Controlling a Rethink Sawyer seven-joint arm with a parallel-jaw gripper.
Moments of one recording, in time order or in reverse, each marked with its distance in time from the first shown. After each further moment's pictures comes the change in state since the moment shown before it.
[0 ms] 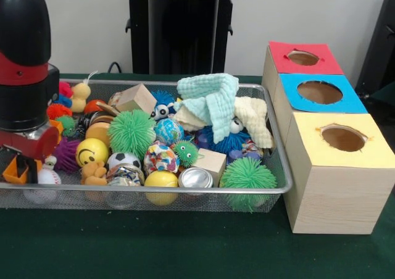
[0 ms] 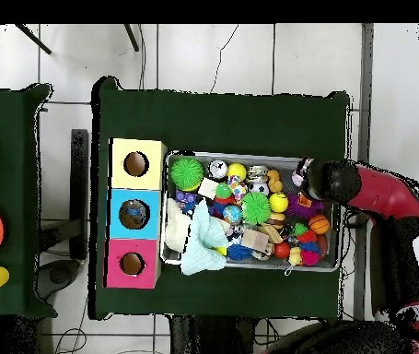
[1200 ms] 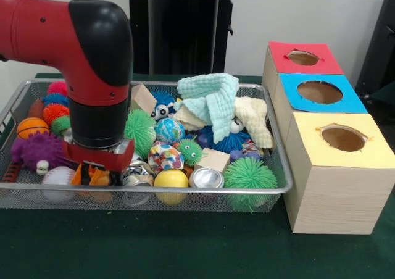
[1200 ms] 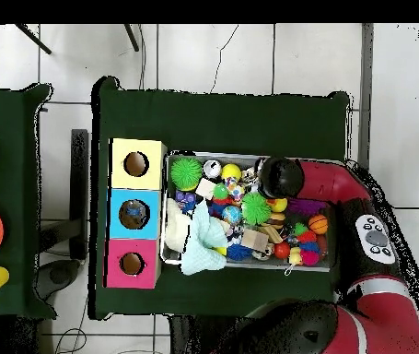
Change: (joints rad) arm 0.142 0.031 -0.030 0.046 0.011 -0.043 0.000
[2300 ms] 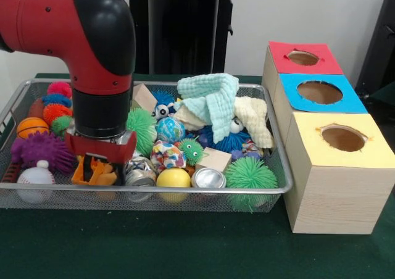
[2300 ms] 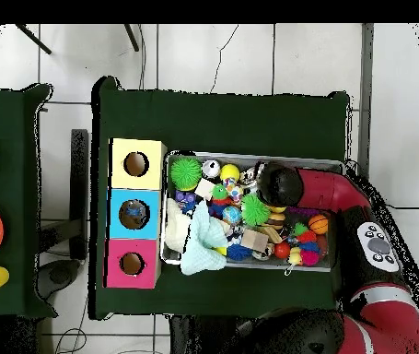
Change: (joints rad) arm -0.008 -0.042 -0.005 0.084 0.002 -0.085 0.000
